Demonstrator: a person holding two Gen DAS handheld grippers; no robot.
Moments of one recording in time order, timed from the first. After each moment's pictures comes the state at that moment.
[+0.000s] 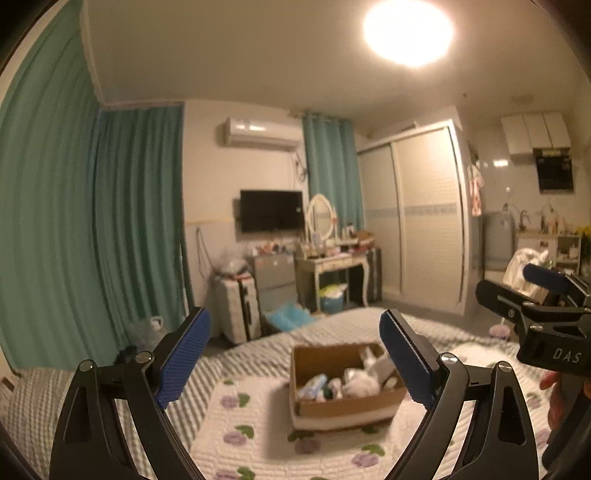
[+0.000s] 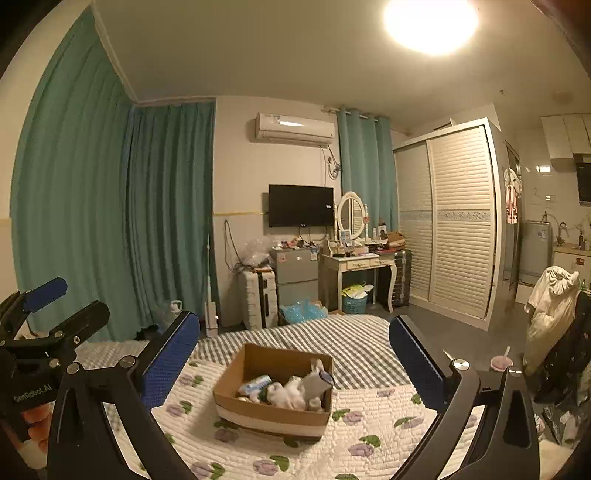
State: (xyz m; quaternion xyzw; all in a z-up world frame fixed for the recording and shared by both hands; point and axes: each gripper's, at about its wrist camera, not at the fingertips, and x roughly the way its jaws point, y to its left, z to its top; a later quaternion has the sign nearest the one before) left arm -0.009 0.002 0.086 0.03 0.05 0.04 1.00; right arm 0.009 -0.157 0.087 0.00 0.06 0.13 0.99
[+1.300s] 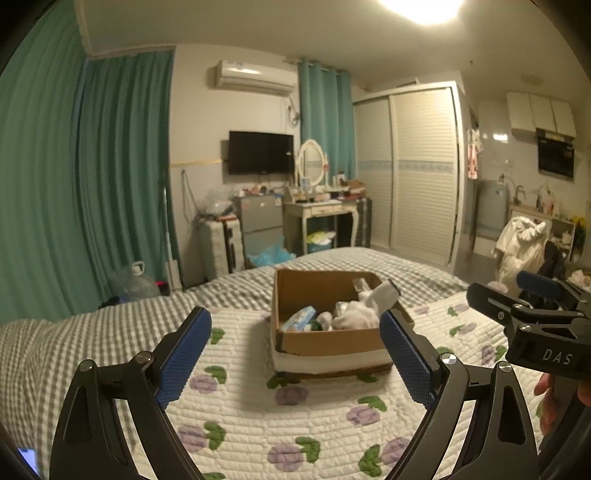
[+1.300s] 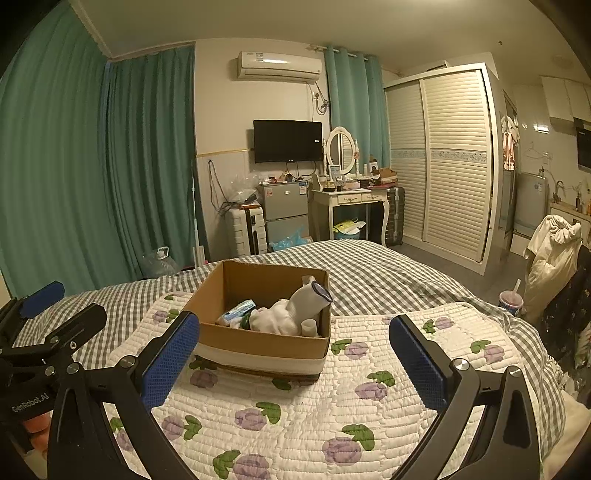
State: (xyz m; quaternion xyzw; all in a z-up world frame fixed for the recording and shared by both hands) left arm 0.020 0.005 0.007 0.00 0.15 0.01 0.99; right arm 0.070 -0.153 -0.014 0.00 0.18 0.11 0.98
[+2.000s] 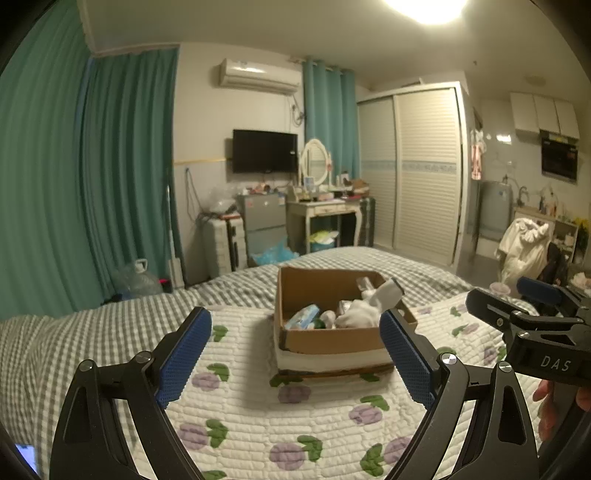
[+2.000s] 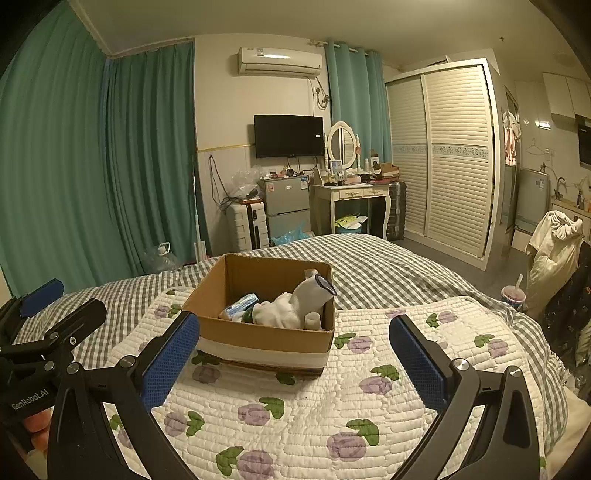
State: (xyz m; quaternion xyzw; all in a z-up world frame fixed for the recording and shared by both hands) left arm 0.018 0.005 0.008 0.00 0.15 0.02 0.99; right arm 0.072 -0.150 -0.018 0.01 0.19 0.11 0.98
